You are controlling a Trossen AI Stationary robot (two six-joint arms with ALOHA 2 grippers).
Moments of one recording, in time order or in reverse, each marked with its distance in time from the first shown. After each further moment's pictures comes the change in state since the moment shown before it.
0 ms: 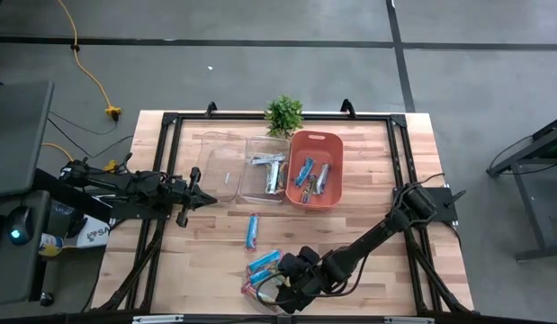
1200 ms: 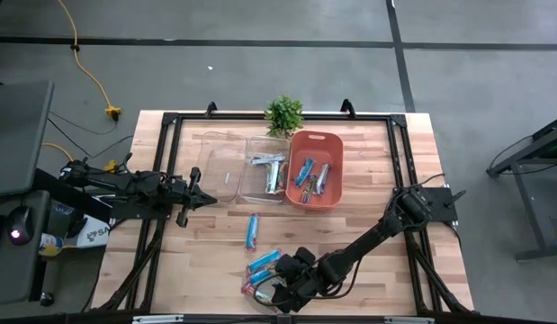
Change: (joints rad) left arm 0.000 0.000 0.000 0.000 0.000 0.000; right arm -0.006 0.060 0.000 0.065 0.051 -0.007
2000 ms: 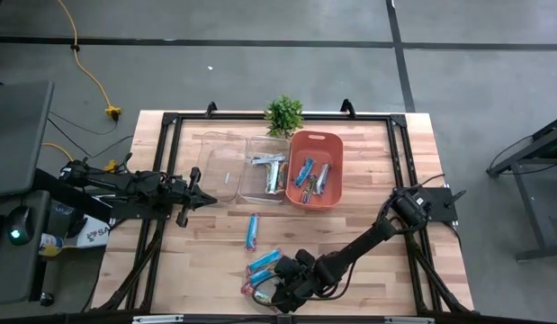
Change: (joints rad) left arm 0.000 0.000 0.000 0.000 0.000 0.000; right arm -0.005 0.058 0.000 0.016 -0.056 0.028
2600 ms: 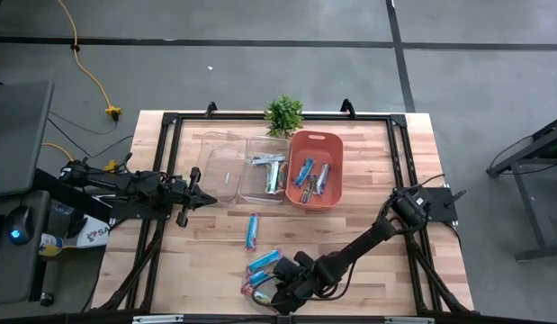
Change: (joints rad) left arm 0.000 0.000 0.000 0.000 0.000 0.000; right arm 0.000 0.001 0.000 0.036 -0.029 -0.002
